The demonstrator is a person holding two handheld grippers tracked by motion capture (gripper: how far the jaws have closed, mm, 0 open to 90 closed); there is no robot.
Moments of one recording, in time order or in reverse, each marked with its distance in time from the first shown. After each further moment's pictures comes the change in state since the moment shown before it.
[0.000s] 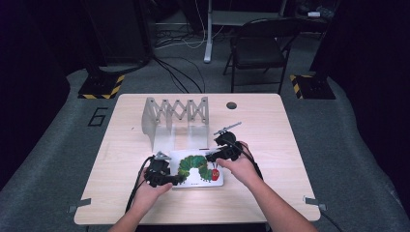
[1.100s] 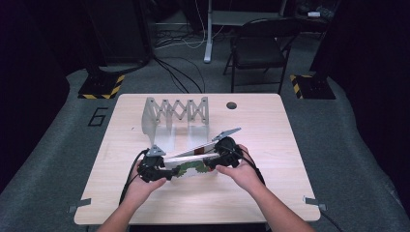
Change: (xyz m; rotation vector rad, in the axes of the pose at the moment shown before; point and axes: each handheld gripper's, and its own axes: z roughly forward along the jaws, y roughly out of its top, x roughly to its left) left arm 0.005 0.015 -0.026 -0.069 -0.023 0.141; right arm 0.017 -0.013 -0.015 -0.068 0.018 -0.132
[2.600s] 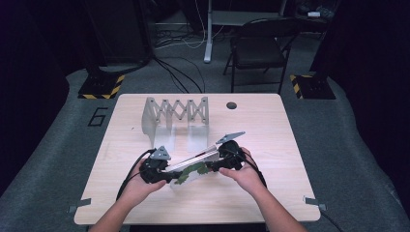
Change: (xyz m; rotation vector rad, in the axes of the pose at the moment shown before) left arm -0.014 0.009 -0.009 0.071 -0.137 0.206; right arm -0.012 -0.016 0.008 -0.020 0.033 0.023
